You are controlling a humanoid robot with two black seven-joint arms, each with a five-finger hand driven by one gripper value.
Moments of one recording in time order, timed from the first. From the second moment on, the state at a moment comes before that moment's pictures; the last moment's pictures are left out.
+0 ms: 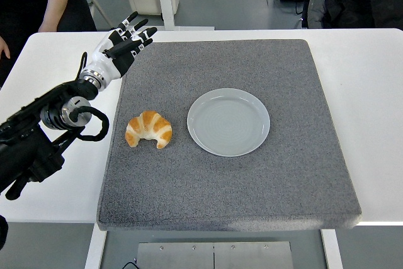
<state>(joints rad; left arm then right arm) -0.82 0.30 -0.70 -0.90 0.10 -0.01 -0.17 -0.06 0.00 0.00 0.17 -0.10 -0.09 0.28</state>
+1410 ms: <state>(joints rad) -1.13 0.89 -0.20 -1.59 0.81 -0.05 0.12 -0.06 0.00 -0.01 0.16 -0.10 -0.09 0.28</state>
